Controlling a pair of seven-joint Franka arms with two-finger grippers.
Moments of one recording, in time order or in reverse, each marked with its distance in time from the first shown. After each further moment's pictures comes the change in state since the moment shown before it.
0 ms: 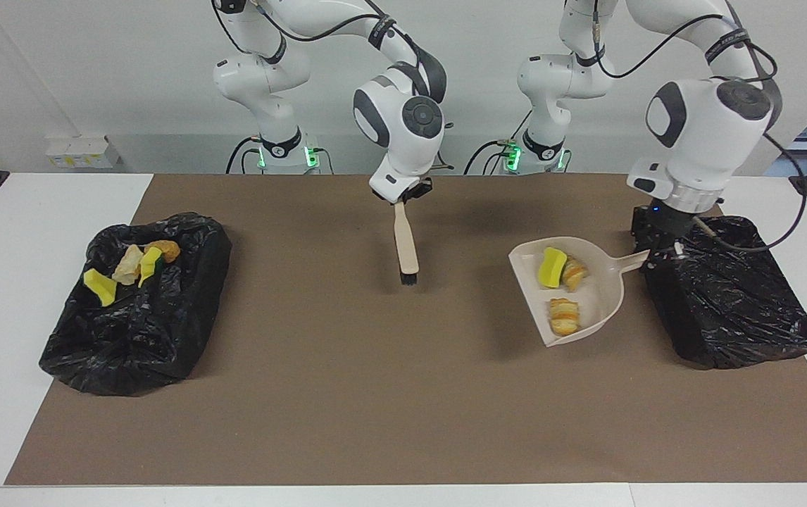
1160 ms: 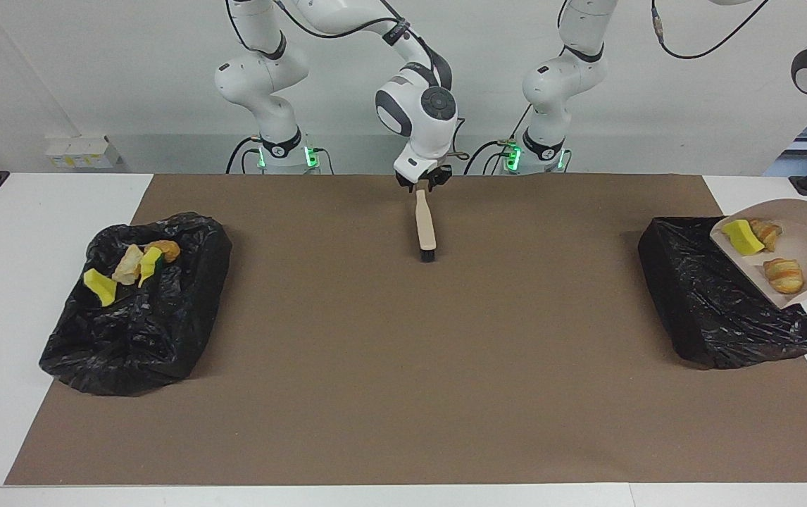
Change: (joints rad) left arm 0.468 0.013 -0.004 0.080 0.496 0.208 0.279; right arm 0.128 -0.068 -0.006 -0.222 0.064 0.268 0.088
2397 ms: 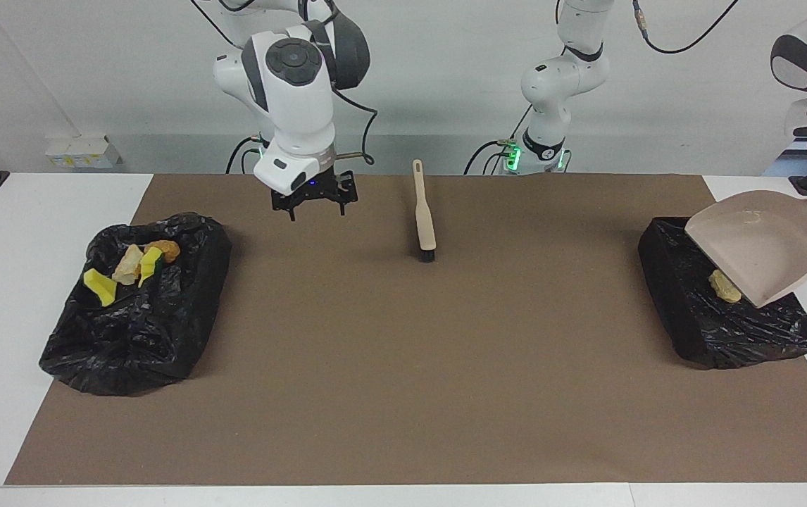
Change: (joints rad) left arm -0.092 -0.054 -0.063 0.024 -0.064 -0.285 -0.203; right arm -0.525 -0.022 -0.021 0.491 -0.224 -0.427 -0.556
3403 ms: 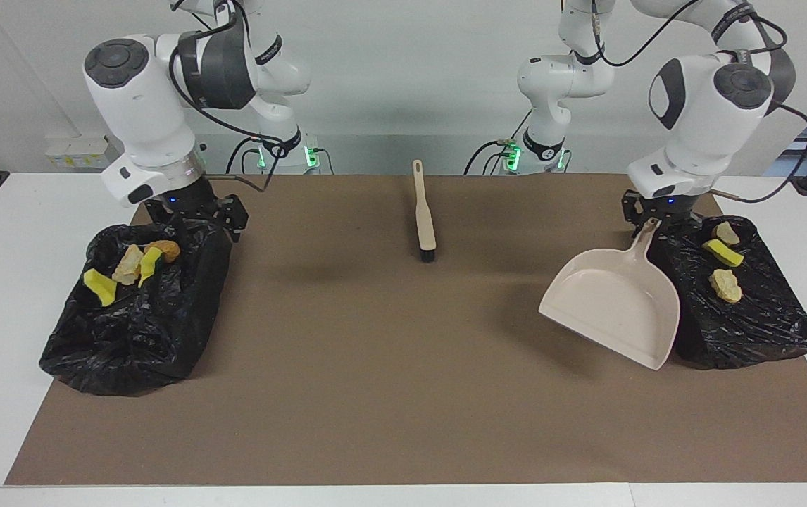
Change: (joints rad) left arm -0.464 0.049 -0.030 -0.064 -0.360 -0.120 -1.206; right arm -0.132 0.015 -0.212 0.045 -0.002 0.091 -0.112
